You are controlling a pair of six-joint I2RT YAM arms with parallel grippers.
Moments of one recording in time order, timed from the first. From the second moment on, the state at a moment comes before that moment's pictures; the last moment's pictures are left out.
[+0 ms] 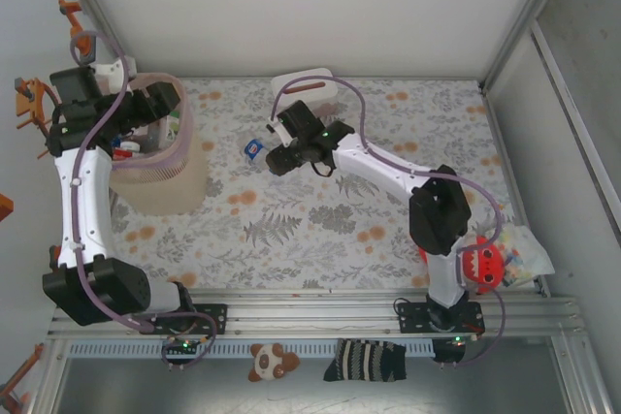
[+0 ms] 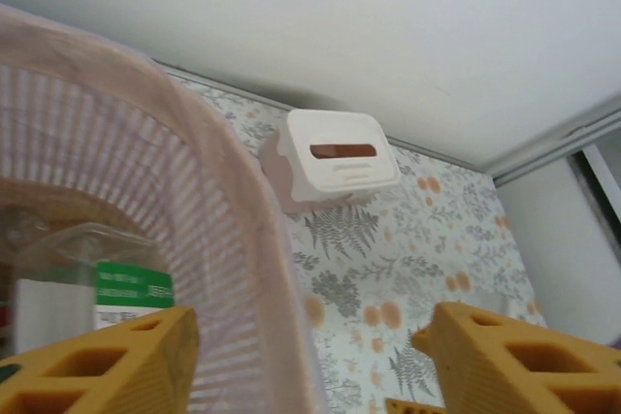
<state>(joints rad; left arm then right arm) 0.19 1.36 1.50 -0.75 0.67 -0.26 0.81 1.99 1.72 -0.63 -0.01 0.05</state>
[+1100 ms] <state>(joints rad) 0.04 1.26 1.48 -0.77 0.63 -0.29 0.80 2.41 1.97 -0.62 -0.04 -0.02</state>
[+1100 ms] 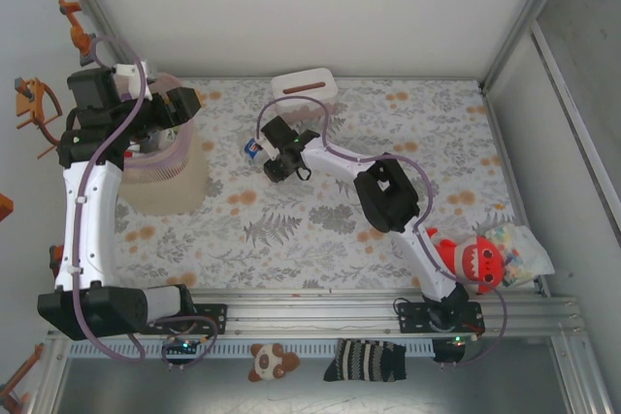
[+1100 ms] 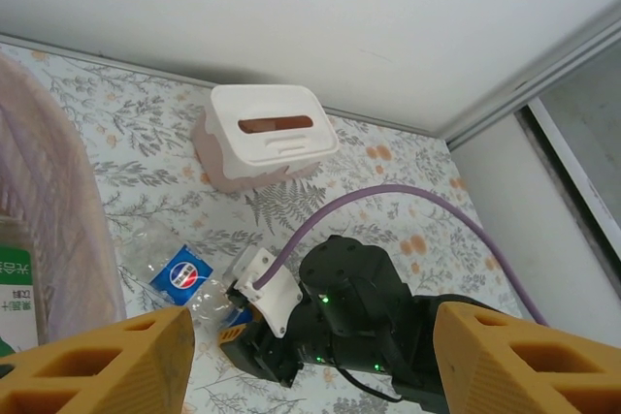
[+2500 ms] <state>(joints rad) -0.47 1.39 1.49 -0.20 0.46 -0.76 0.69 1.46 1.49 -0.38 -0.30 0.37</state>
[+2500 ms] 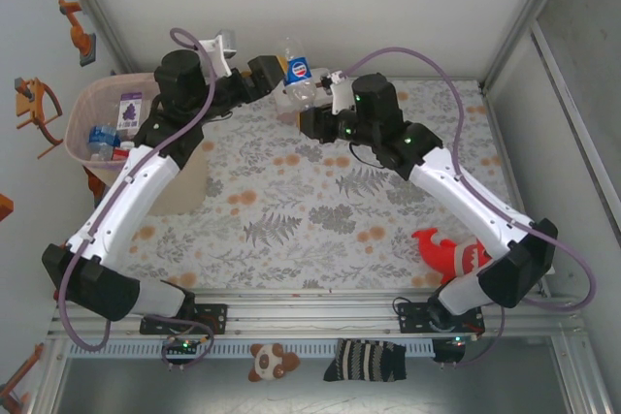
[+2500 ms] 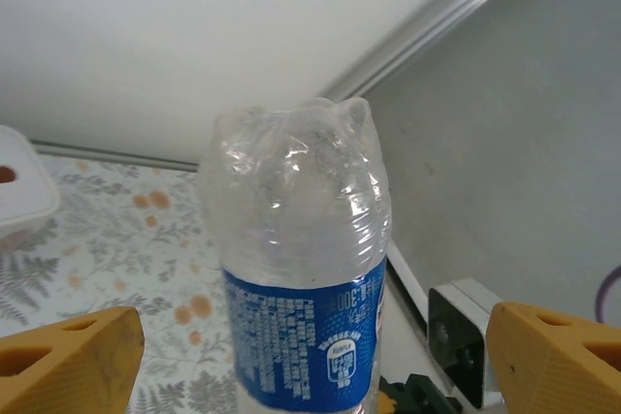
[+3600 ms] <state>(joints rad) -0.55 1.45 1.50 -0.07 0.47 -0.88 0.69 1.44 1.49 -0.30 -0.40 0.46</state>
